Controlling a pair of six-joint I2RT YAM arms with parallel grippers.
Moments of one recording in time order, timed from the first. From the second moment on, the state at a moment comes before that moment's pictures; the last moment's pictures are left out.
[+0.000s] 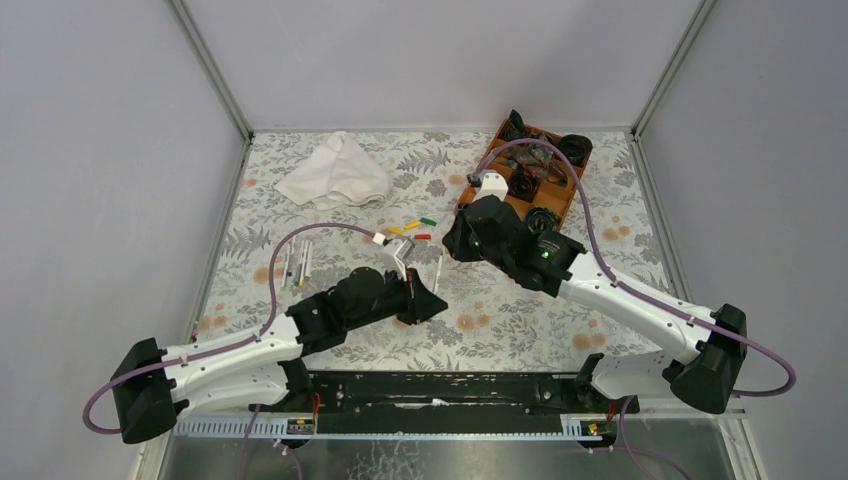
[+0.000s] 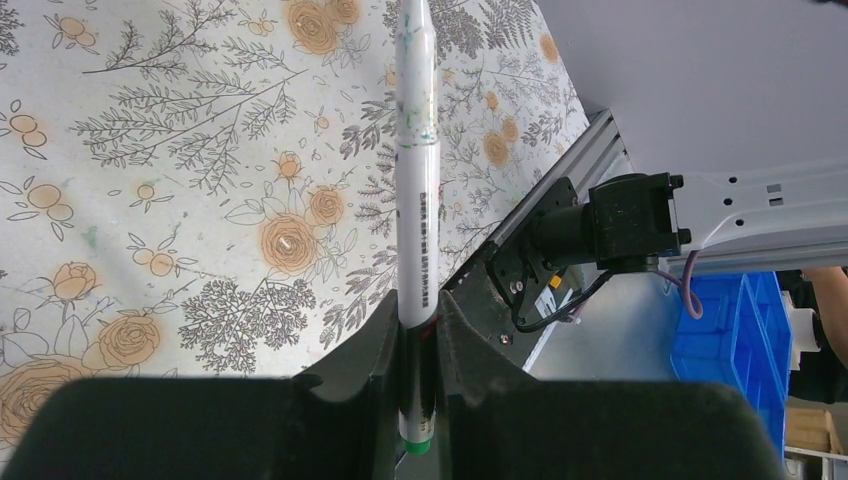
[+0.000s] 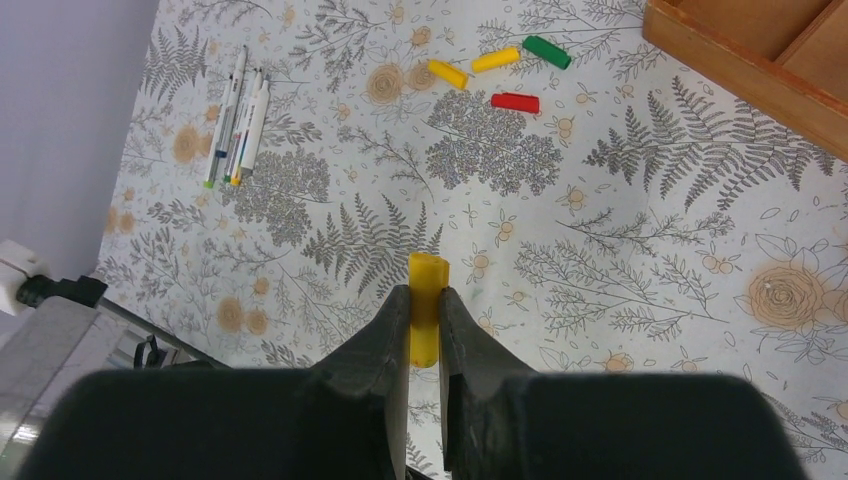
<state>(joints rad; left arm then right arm) -1.03 0.95 0.54 0.06 0.03 -0.79 0.93 1.28 1.17 -0.50 0.30 0.69</state>
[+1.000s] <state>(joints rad) -1.08 0.95 0.54 0.07 -0.01 -0.82 0.93 1.24 1.19 -0.47 0.30 0.70</state>
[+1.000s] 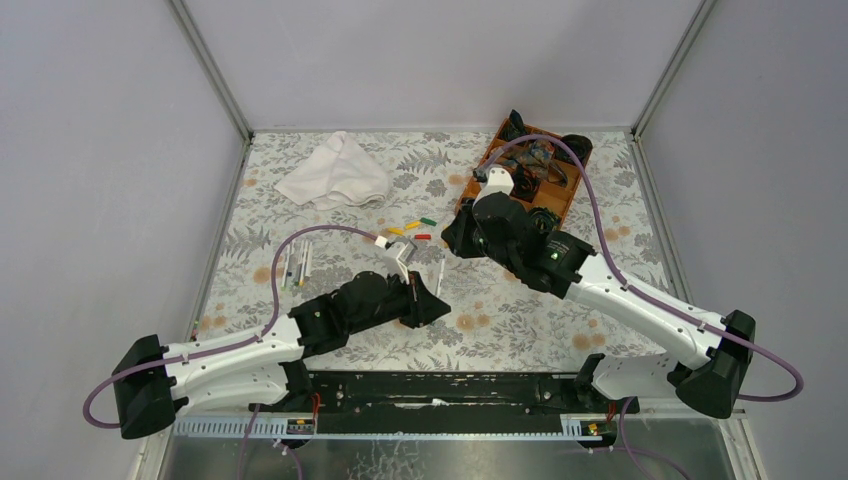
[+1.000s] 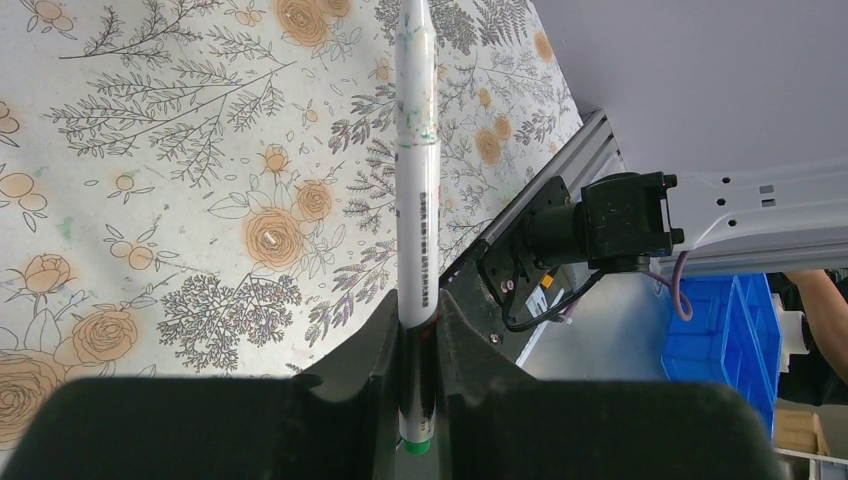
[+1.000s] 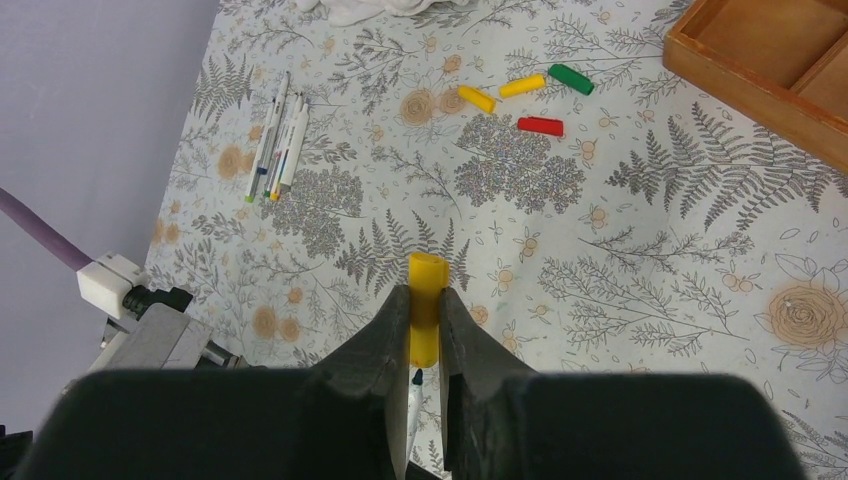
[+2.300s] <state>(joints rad) -1.11 0.94 0.54 0.07 -0.06 -0.83 0.93 1.24 1.17 -0.47 0.24 0.69</state>
